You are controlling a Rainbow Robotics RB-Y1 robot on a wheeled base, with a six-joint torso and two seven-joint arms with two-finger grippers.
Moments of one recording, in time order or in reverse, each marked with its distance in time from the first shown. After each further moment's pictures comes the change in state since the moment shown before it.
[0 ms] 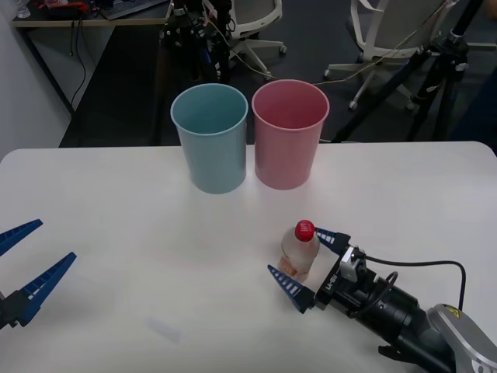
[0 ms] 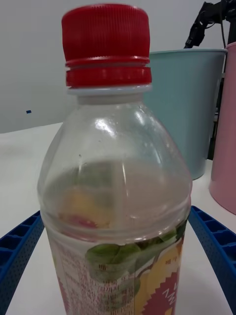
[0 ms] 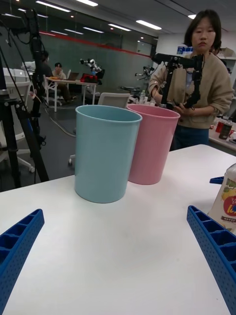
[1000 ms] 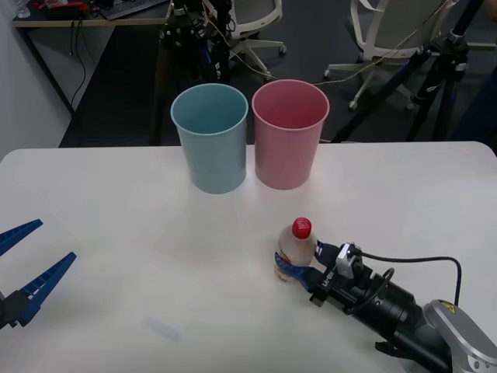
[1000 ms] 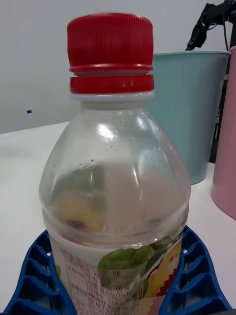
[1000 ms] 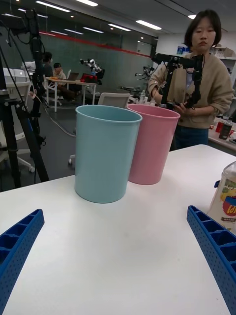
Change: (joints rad) right arm -0.011 -0.003 0.009 0.000 0.000 0.006 0.001; left arm 0.000 0.000 0.000 0.000 0.000 0.000 0.000
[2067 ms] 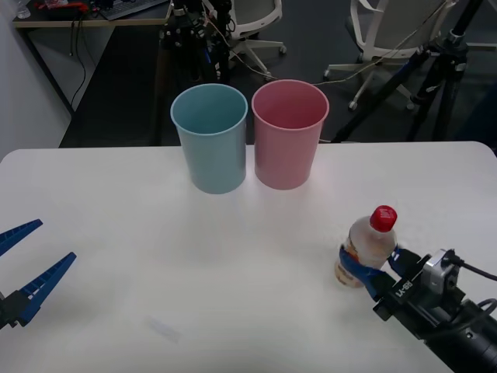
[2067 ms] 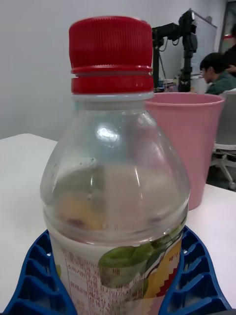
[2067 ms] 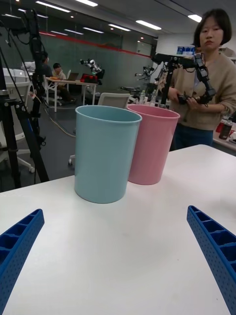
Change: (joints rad) right arm 0.441 -0.270 -0.010 -0.669 -0.256 0.393 -0.072; left arm 0.000 0.000 0.000 0.000 0.000 0.000 0.000
